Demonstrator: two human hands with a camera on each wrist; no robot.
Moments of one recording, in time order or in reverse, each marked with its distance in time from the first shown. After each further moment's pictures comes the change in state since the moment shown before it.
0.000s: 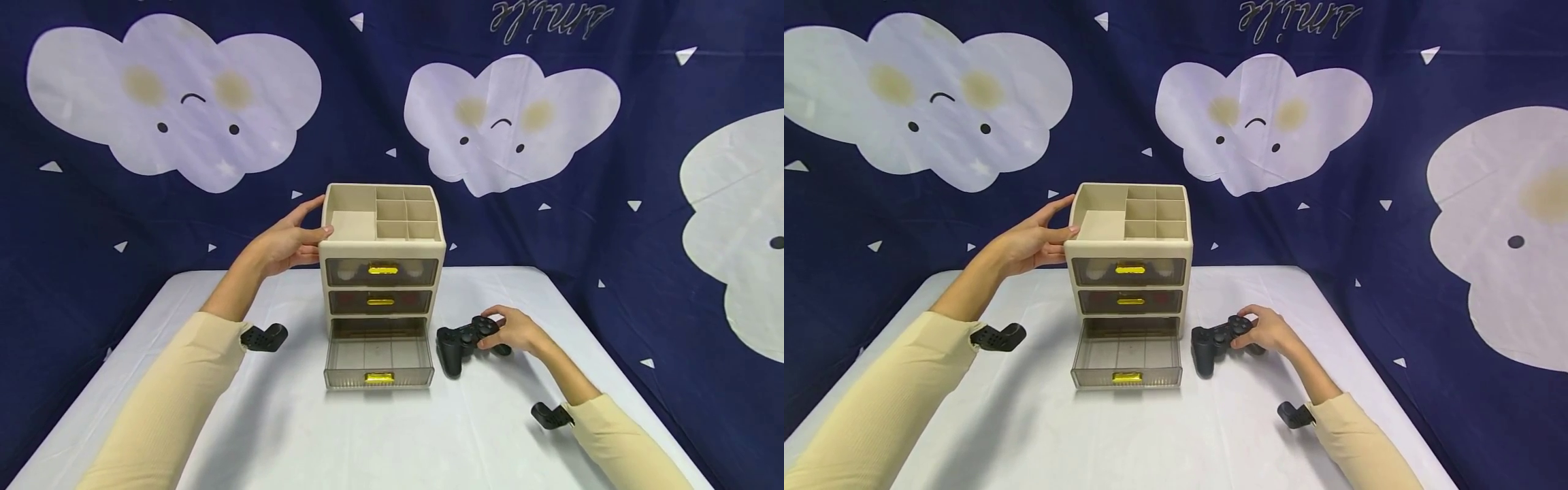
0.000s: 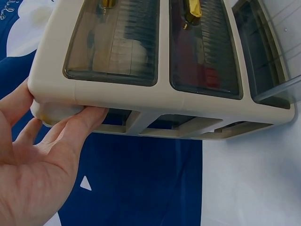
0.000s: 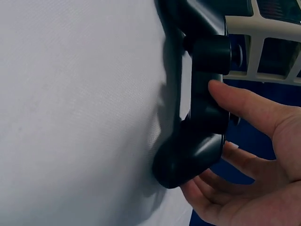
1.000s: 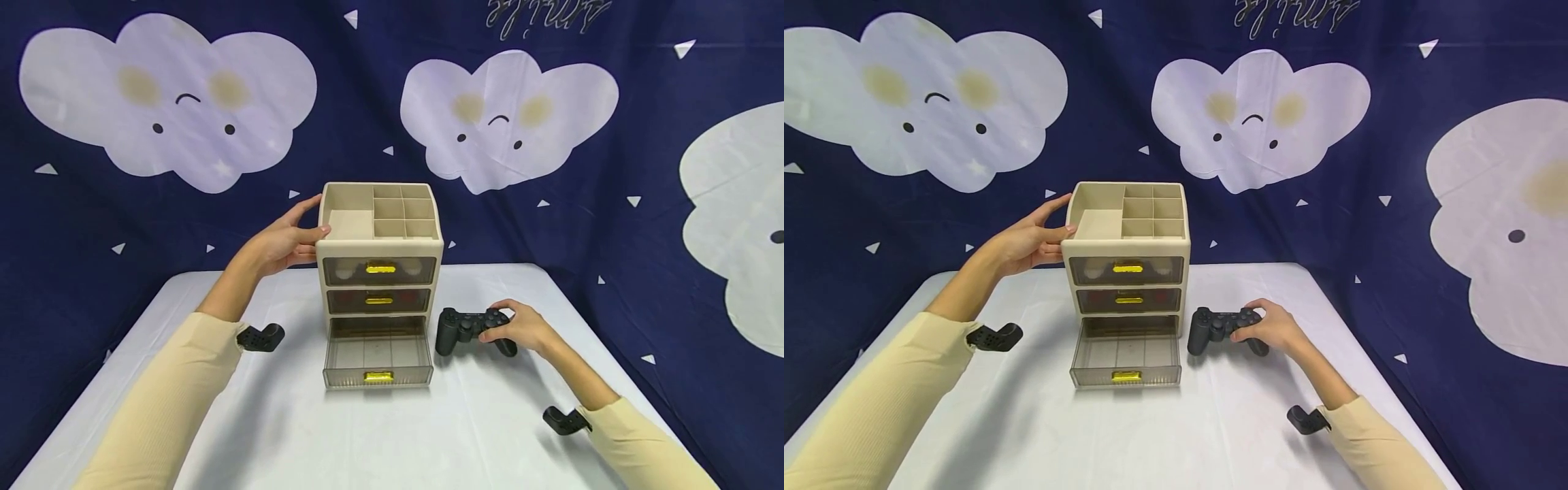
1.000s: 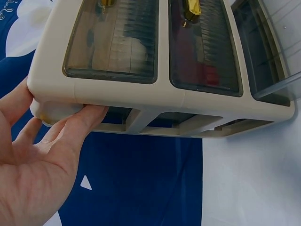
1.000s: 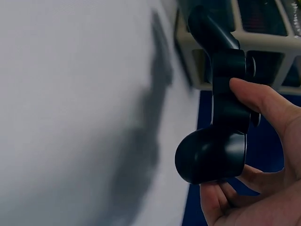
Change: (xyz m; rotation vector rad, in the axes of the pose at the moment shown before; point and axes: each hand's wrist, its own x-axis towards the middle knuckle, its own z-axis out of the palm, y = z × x) left_hand 0.002 0.000 0.000 -0.029 -0.017 0.005; right_hand -0.022 -0.014 -0.012 0.018 0.074 0.050
